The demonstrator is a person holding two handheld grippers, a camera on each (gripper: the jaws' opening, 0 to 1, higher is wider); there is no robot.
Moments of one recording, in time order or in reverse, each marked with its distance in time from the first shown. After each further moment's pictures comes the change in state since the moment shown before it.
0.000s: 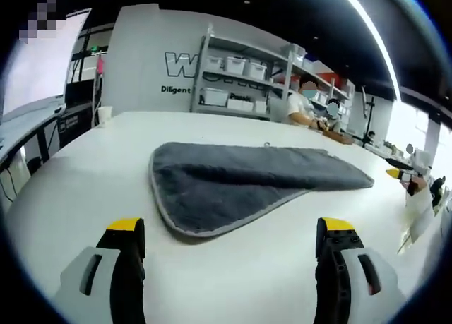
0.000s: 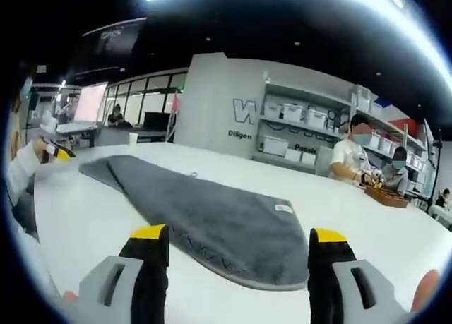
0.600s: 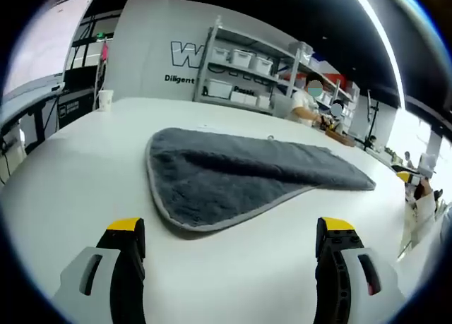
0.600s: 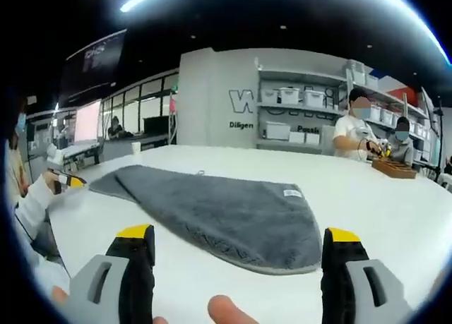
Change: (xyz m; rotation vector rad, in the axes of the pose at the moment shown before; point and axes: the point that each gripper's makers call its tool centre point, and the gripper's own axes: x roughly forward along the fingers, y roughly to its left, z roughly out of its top) left arm 0.012 0.000 -0.015 -0.051 0.045 -0.001; right arm -0.013 0.005 -0.005 0.155 0.074 0.049
